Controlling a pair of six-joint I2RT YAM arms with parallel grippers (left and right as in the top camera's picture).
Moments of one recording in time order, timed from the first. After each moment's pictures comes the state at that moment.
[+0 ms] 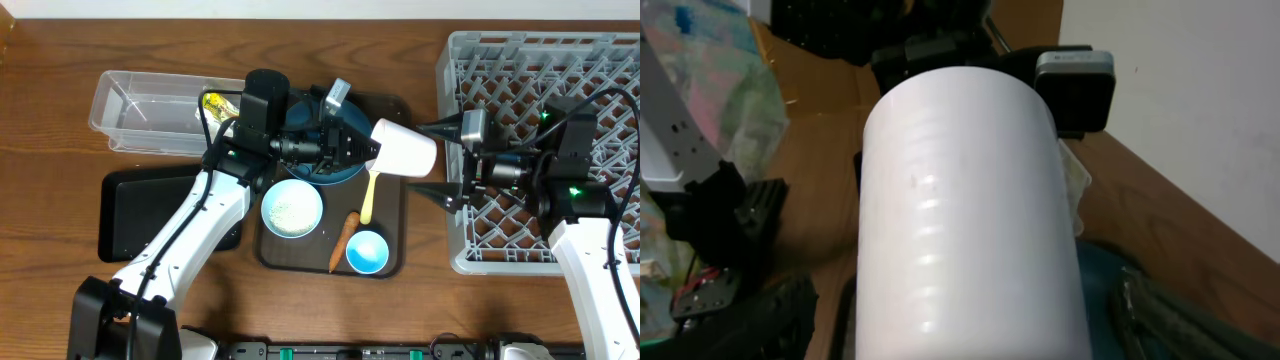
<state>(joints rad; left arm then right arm) -0.38 1.53 1.09 -0.03 1.17 -0.98 -0.01 1.25 0.98 -0.37 -1.33 -0.58</state>
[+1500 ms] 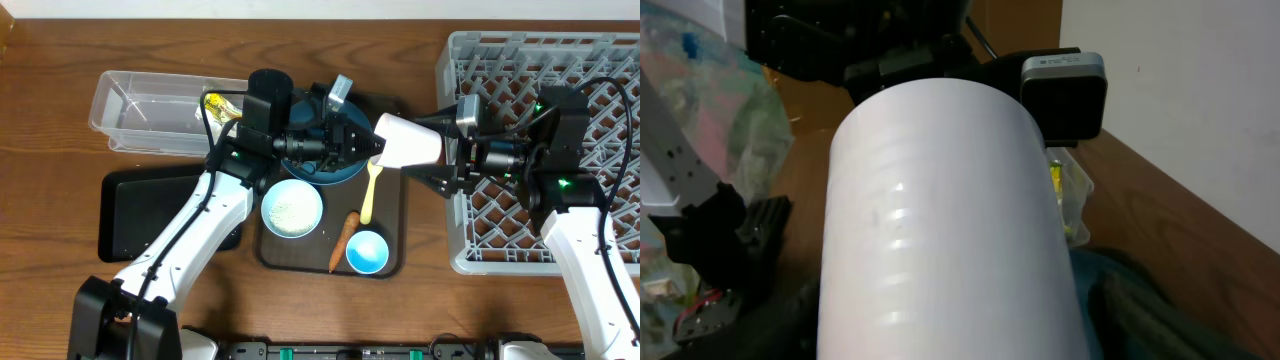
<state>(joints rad) -0.40 1.53 1.09 0.03 1.12 -1.04 0.02 1.30 0.98 -0.20 -1.33 -0.41</state>
